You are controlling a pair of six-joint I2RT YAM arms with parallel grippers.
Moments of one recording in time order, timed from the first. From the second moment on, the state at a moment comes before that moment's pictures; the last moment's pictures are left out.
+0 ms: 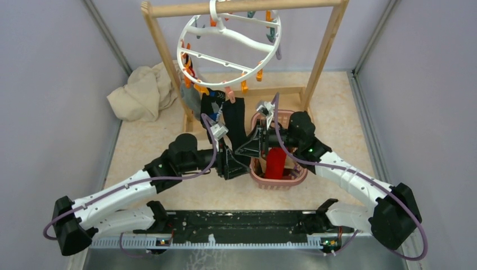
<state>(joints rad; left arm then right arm) -0.96 0.96 0.72 0.07 0.38 -0.55 0.65 1.12 0.75 0.34 -0.88 0.52</state>
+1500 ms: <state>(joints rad) -0.69 0.87 0.81 0.15 0.35 -0.36 0.61 1.15 0.78 0.33 -0.97 0.49</state>
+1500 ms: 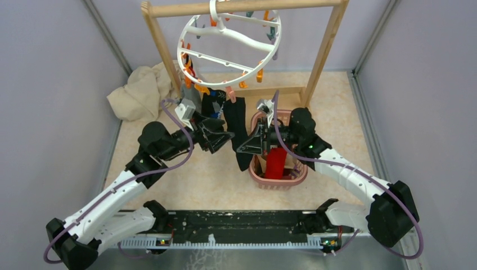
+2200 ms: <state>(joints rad) -0.69 0.97 0.75 0.54 0.31 -0.33 0.61 1.16 0.77 0.35 -0.99 0.51</state>
